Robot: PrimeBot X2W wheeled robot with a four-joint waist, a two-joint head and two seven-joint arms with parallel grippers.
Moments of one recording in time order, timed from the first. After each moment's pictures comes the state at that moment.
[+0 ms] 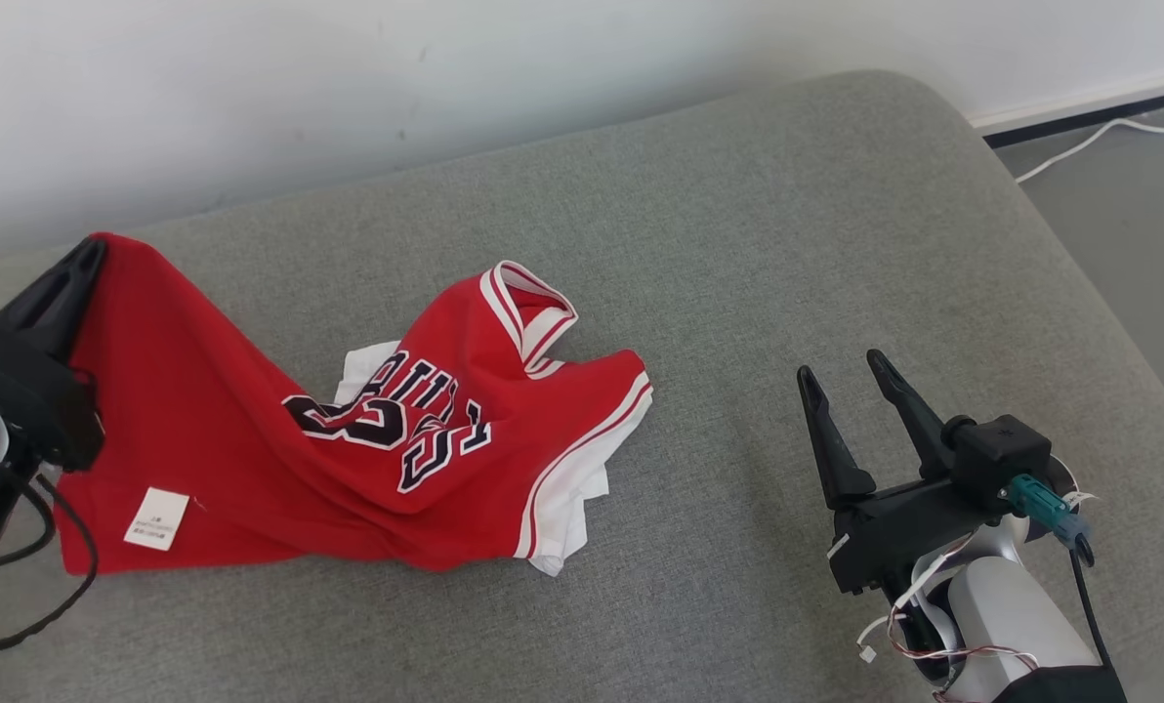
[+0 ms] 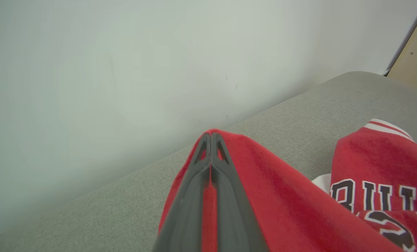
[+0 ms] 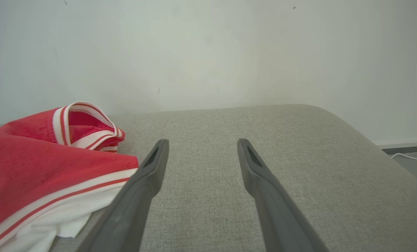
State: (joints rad) left arm -0.99 0.69 -1.14 0.73 -0.95 -0.13 -0.26; right arm -0.33 -0.05 0.12 0.44 0.22 0.13 -0.26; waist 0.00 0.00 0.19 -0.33
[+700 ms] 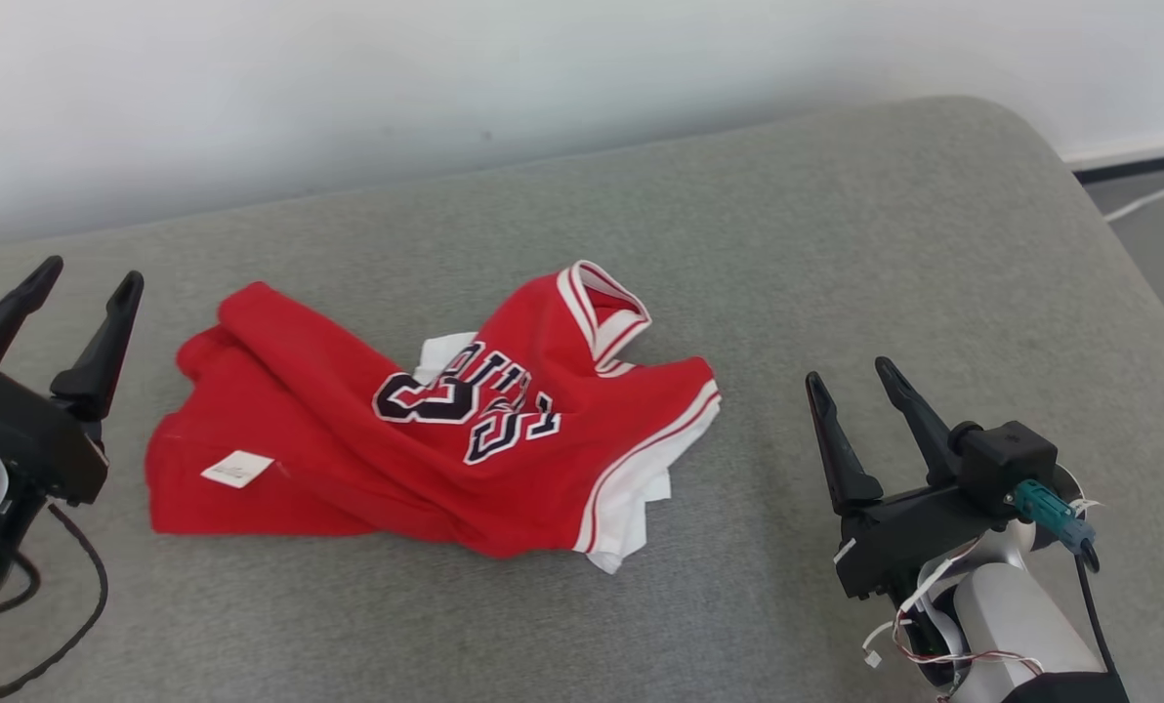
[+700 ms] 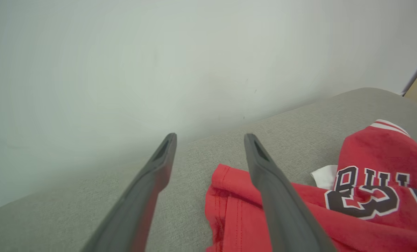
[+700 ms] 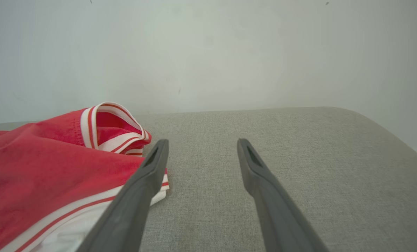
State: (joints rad) left arm -0.83 0.69 -0.92 0.63 -0.88 -0.13 -0.26; right arm -0.32 -0.05 0.10 0.45 0.22 0.13 -0.26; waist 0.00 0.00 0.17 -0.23
